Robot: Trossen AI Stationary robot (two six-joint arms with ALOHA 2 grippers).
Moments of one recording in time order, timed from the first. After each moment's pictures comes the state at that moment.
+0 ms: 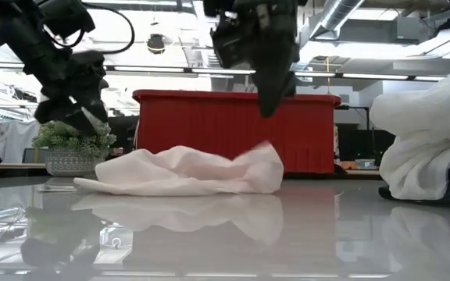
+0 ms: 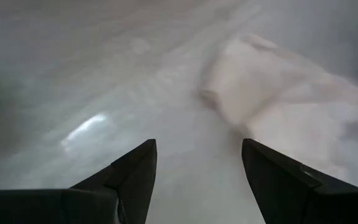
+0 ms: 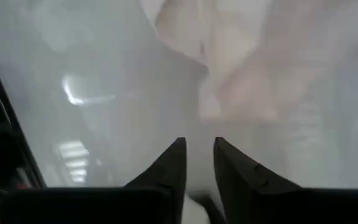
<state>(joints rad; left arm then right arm) 0.33 0.69 0.44 -0.51 -0.03 -0.66 0.05 1.99 1.72 -1.09 -0.25 0.37</state>
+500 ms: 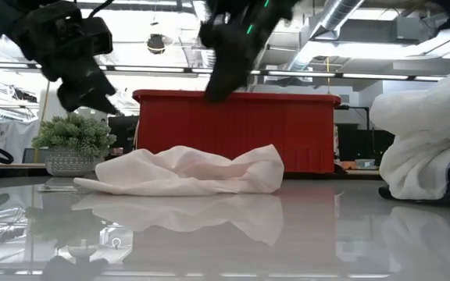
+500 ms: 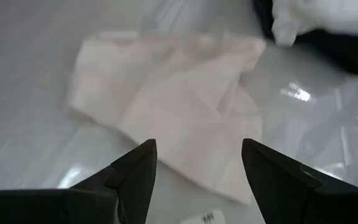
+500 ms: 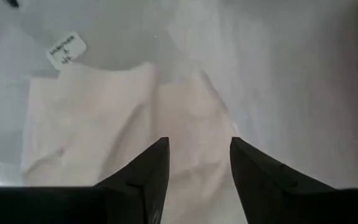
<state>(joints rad) -0.12 0.83 0.44 -0.21 -0.17 -0.56 -0.14 1.94 1.73 -0.73 -0.10 -0.04</state>
